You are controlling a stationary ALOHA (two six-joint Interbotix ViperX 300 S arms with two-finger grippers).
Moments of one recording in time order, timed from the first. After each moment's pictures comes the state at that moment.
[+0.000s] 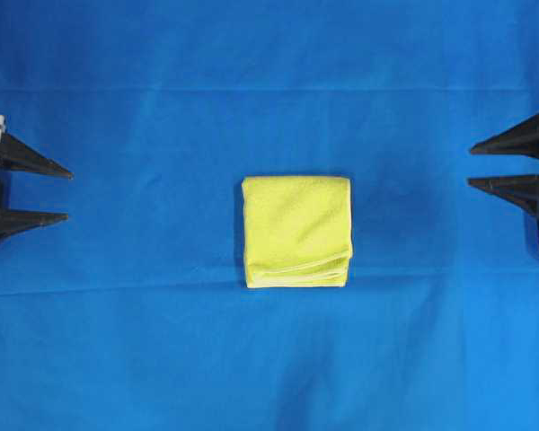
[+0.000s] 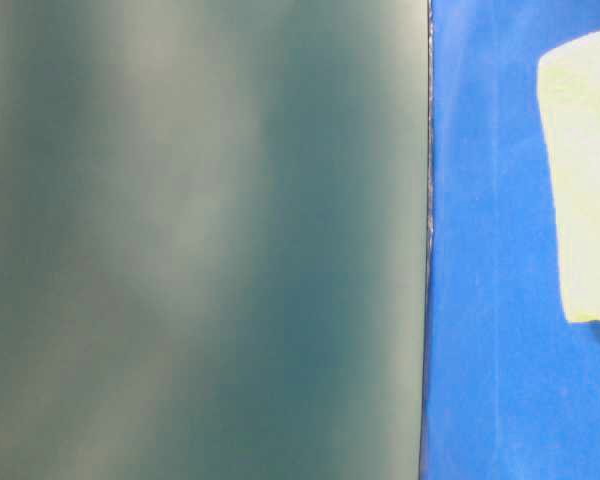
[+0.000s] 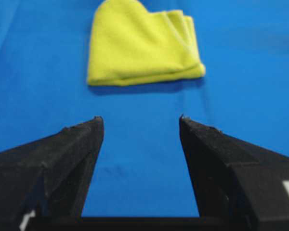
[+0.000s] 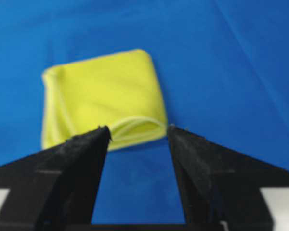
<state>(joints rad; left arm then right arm) -0.03 -1.20 1.44 -0.03 -0.10 0.03 -0.04 -1.15 1.33 -0.67 0.16 0.85</state>
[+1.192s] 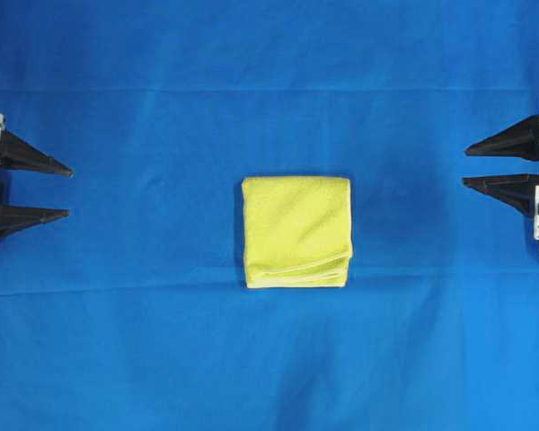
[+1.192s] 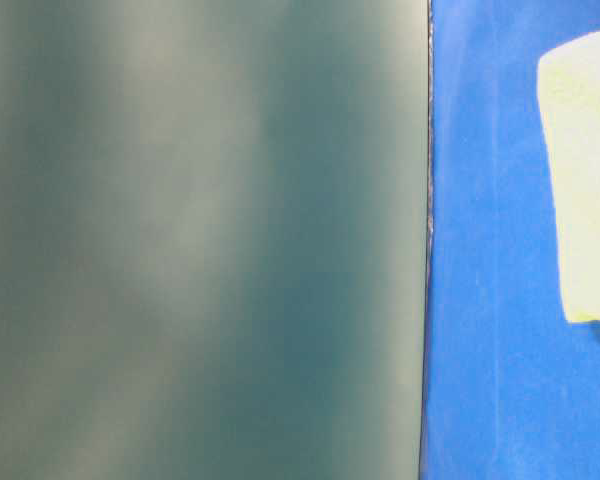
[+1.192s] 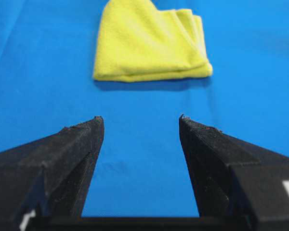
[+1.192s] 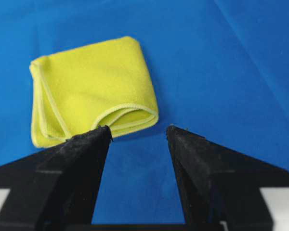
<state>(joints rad) -0.01 -1.20 1.45 -0.03 -0.11 0.01 -0.07 -1.11 1.35 -0.67 0.10 0.85</state>
